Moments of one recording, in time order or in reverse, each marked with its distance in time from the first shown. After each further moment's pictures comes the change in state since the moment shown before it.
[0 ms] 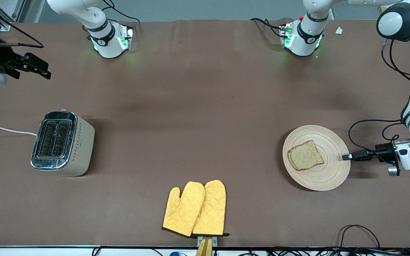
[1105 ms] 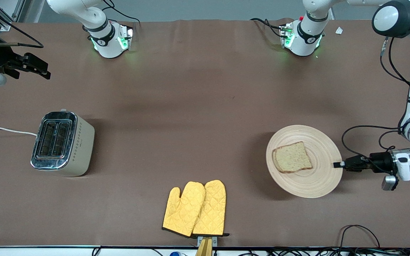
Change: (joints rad) left arm -0.088 -0.037 -0.150 0.118 -0.051 -0.101 -0.070; right arm 0.000 0.000 -0.001 0.001 0.000 0.000 0.000
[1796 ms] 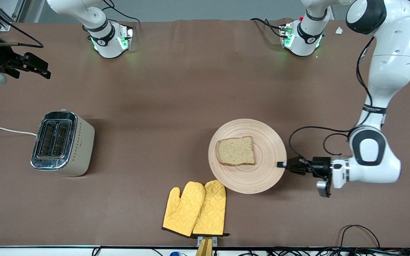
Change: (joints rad) left arm -0.275 -0.019 -0.072 -0.051 -0.066 0.199 -0.105; right arm 0.000 0.000 0.000 0.000 0.000 -0.010 0.000
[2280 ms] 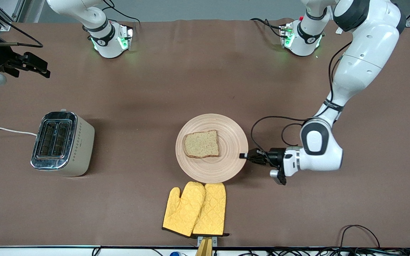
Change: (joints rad) left arm -0.093 0.012 -0.107 -0.188 -0.059 0.294 0.051; right arm -0.002 0.000 -0.003 0.000 0.000 -0.015 0.000
